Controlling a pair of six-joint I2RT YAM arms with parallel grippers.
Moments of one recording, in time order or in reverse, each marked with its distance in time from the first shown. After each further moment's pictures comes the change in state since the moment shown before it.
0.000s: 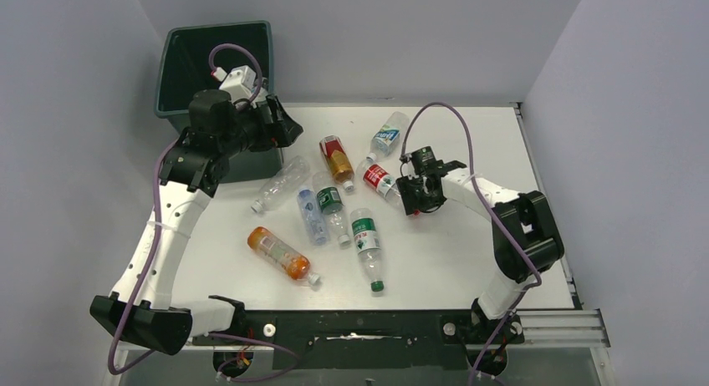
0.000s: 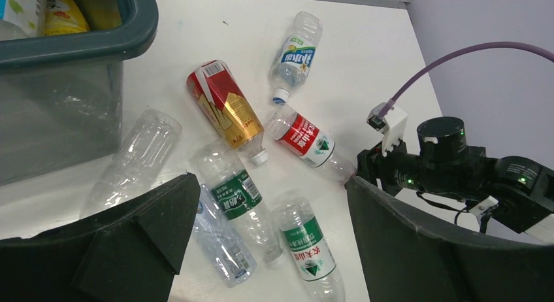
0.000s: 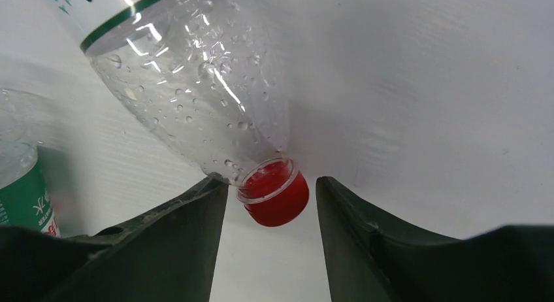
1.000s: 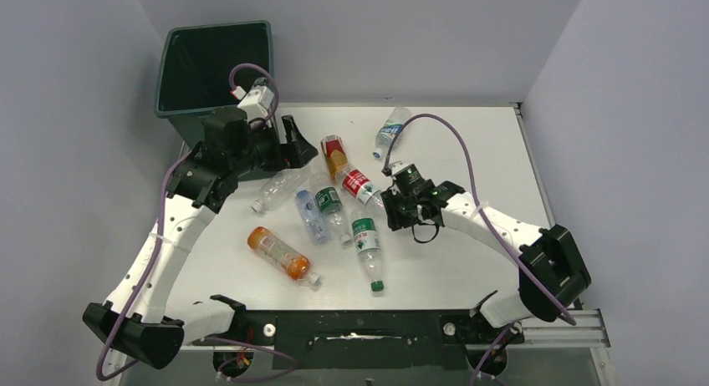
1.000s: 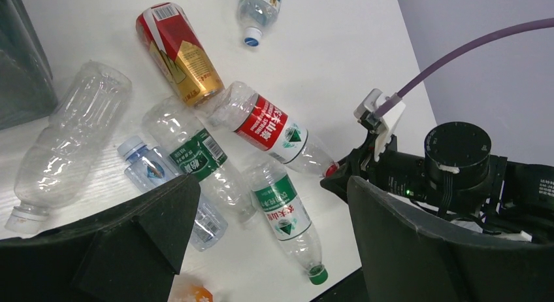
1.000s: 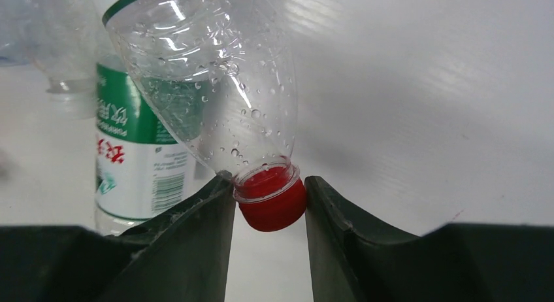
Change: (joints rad) left arm -0.113 -0.063 -0.097 -0.028 0.011 -0.043; right arm 0.215 -0.225 -0.116 0.011 0.018 0.145
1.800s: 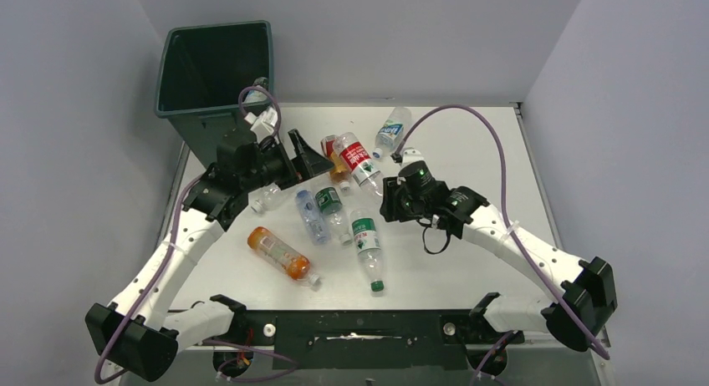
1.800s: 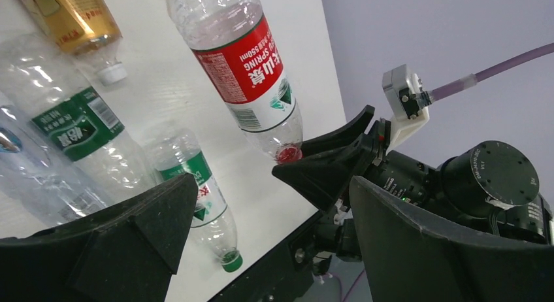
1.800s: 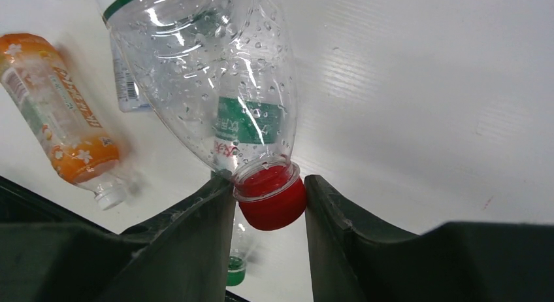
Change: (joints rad) left arm -0.027 -0.076 -0.252 0.243 0.166 -0.319; right arm 0.117 -0.221 0.061 -0.045 0.077 0.214
